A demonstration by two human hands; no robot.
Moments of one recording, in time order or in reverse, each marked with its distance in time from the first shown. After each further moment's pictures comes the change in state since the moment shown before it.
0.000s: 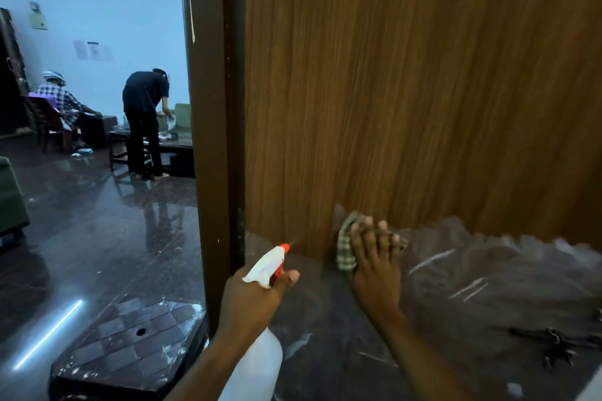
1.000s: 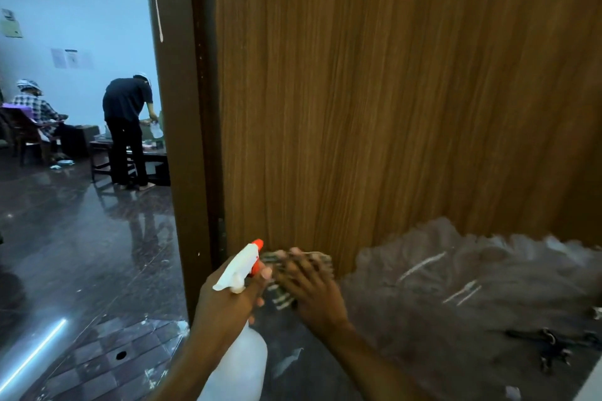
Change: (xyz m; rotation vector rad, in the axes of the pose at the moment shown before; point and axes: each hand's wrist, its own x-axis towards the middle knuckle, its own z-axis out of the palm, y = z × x) left_hand 0.027 -0.016 -0.002 -0.102 -0.039 0.007; right_hand -0.013 -0.067 0.030 0.019 -0.039 -0.420
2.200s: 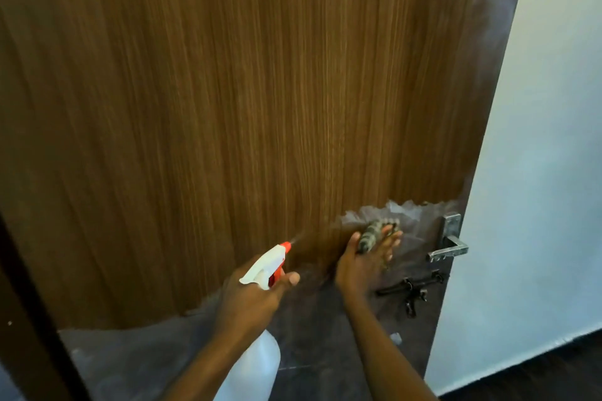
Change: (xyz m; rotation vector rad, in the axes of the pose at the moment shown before) left_hand -0.039 0.064 0.213 0.211 -0.349 0.055; right_hand -0.123 0.215 -0.061 0.492 0.420 1.571
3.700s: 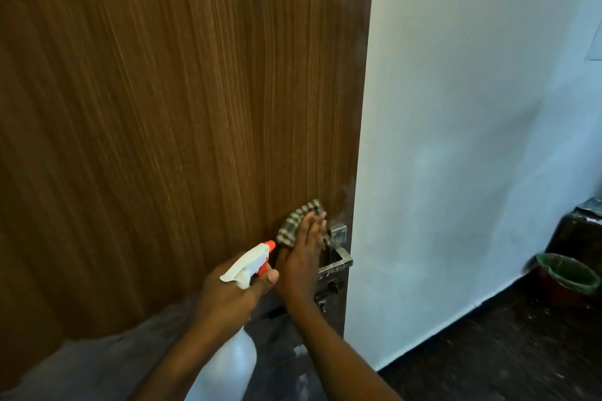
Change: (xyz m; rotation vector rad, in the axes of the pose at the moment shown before) left_hand 0.007 0.114 0.166 0.020 -0.171 -0.023; right_hand 0.119 0.019 -0.086 -0.240 -0.206 -0.168
